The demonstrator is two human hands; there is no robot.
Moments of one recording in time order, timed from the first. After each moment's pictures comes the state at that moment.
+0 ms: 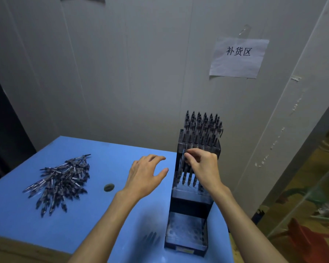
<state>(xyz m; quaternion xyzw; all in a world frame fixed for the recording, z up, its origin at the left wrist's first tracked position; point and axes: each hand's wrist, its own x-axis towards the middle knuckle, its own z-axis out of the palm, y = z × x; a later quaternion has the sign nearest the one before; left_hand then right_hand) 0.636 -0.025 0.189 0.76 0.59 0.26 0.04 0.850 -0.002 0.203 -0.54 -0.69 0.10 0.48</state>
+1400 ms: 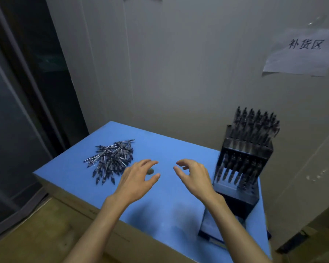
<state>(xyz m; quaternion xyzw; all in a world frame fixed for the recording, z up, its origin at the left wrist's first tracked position) 0.503 -0.117 0.167 0.68 0.69 0.23 0.08 0.715 -0.044 0.163 -0.51 -0.78 0.20 0.30</state>
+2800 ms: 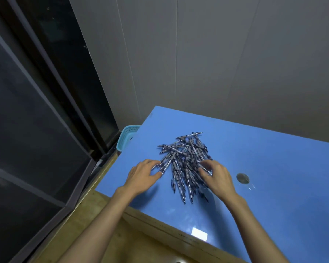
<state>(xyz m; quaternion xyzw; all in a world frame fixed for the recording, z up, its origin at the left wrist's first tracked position) 0.075 -0.003 0.056 0.66 0.71 0.11 0.22 0.355 0.045 0.048 -0.59 -0.73 0.25 0.23</state>
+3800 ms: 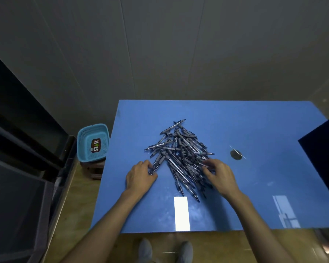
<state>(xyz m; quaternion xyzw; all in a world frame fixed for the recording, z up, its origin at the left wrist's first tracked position) 0.026 0.094 -0.017 0.70 0.67 0.07 0.23 0.305 0.033 0.024 -0.75 -0.58 0.23 0.21</state>
